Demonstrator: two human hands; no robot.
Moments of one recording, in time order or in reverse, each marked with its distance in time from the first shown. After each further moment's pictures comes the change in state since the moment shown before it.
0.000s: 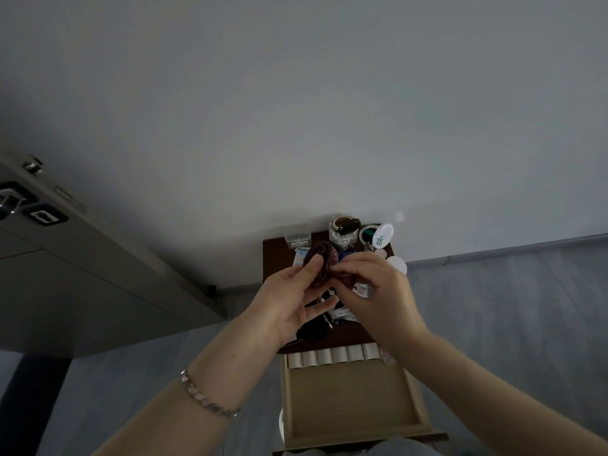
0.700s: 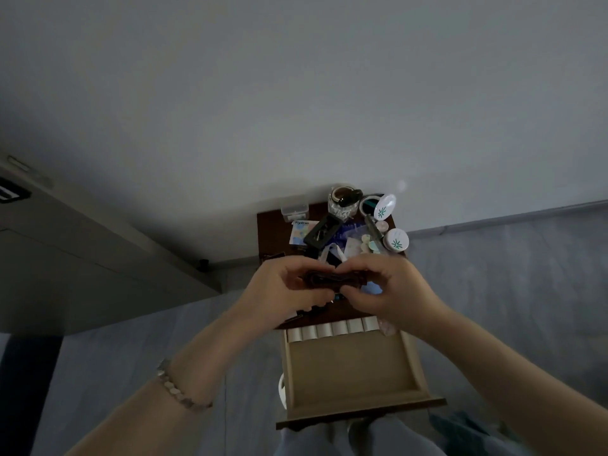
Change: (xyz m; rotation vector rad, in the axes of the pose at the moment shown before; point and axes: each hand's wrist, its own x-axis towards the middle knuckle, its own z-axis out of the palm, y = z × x) left_hand 0.015 -0.003 -0.052 0.798 -0.211 0.366; right_hand 0.004 0.028 0.003 0.031 -0.395 0.105
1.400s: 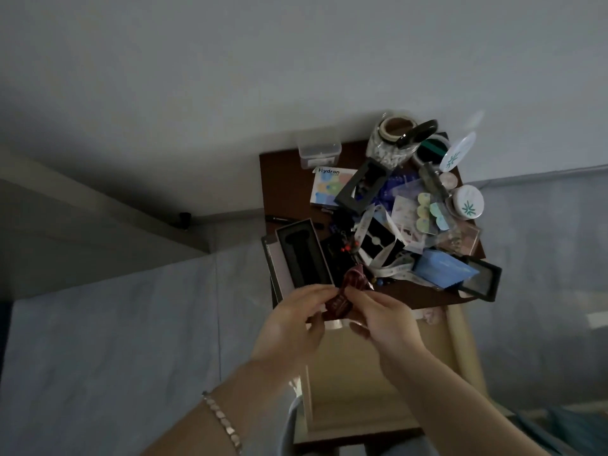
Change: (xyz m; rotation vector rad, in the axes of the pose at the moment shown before) left_hand 0.076 -0.253 -0.022 0.356 0.153 0.036; right_hand 0.077 0.152 0.186 0.634 0.410 1.127
